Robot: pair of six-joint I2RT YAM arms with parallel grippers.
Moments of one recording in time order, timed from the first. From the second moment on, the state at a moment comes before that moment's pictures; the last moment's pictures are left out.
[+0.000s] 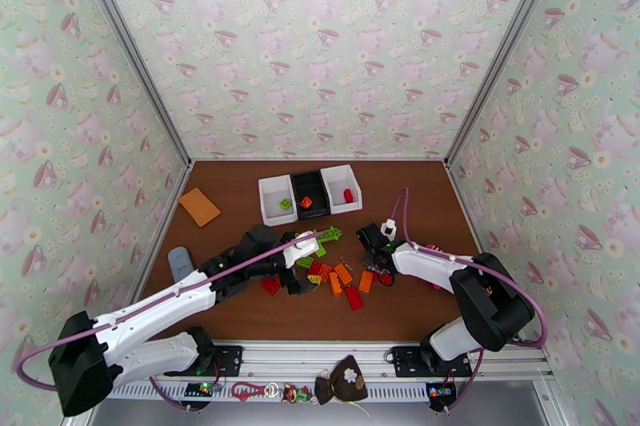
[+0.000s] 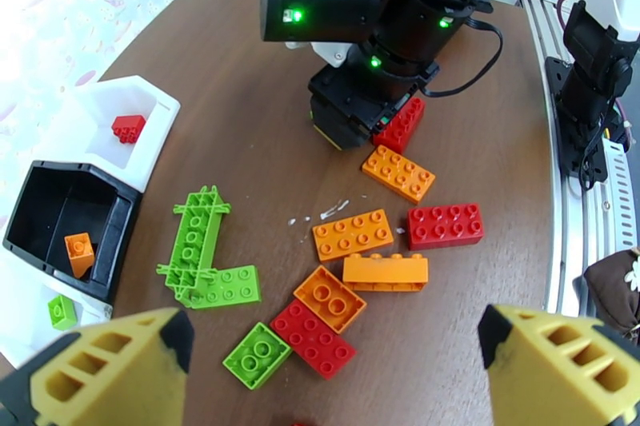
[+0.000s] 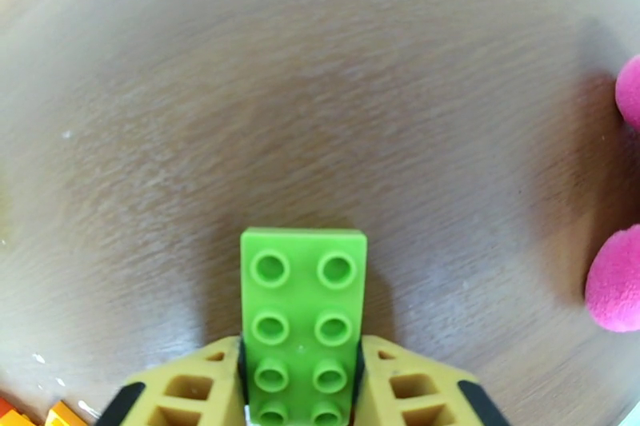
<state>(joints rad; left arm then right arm) -0.80 1.10 0.72 -0.15 0.32 0.35 0.56 1.52 0.74 -0.47 0.33 0.79</state>
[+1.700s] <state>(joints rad) -0.70 0.72 0.66 -0.43 0.05 0.09 0.73 2.26 1.80 -0.12 -0.05 0.19</state>
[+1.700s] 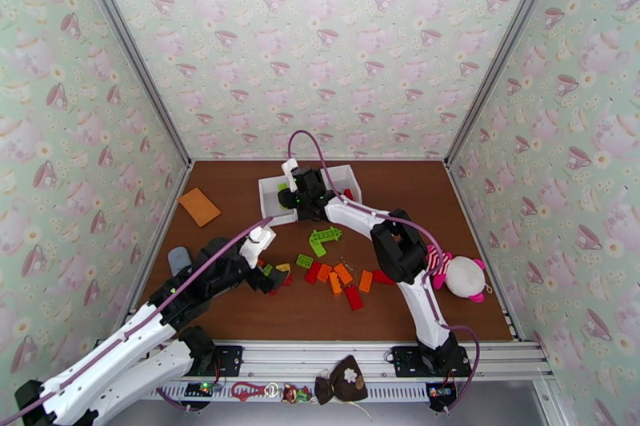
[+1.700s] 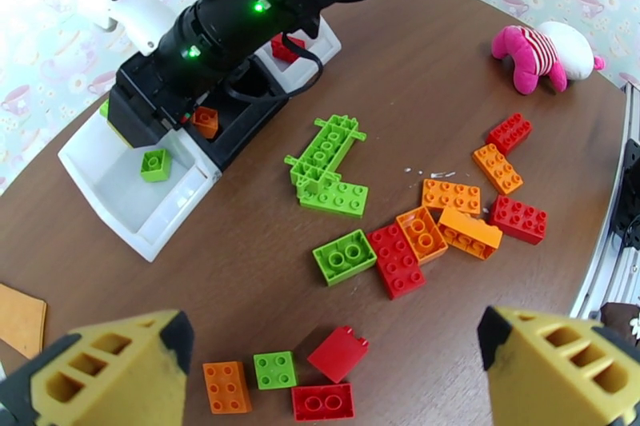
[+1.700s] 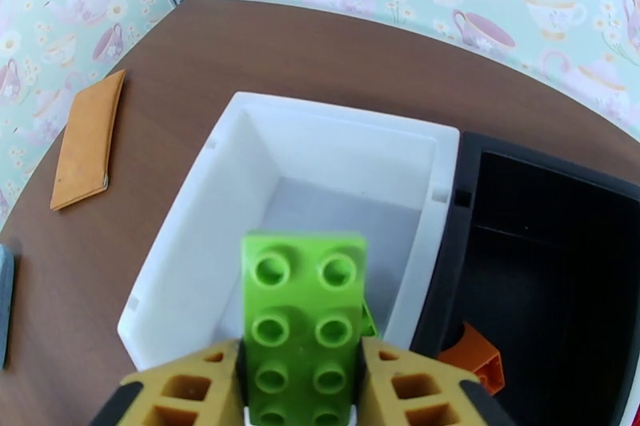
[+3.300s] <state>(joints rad) -0.59 1.39 0.77 -0.64 -0.43 -1.16 0.73 1.42 0.97 -0.15 -0.21 -0.05</state>
